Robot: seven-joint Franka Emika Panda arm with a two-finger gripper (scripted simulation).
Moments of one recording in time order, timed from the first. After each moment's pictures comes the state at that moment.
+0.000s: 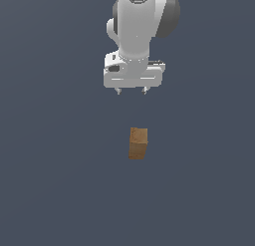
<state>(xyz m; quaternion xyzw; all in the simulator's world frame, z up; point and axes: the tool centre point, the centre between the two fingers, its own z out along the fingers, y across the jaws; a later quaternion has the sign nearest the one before) -0.090 0.017 0.278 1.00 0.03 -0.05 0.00</state>
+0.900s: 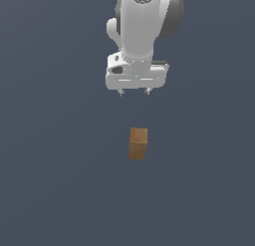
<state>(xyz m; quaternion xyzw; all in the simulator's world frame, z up) -0.082 0.027 0.281 1.00 0.03 -0.05 0.00</state>
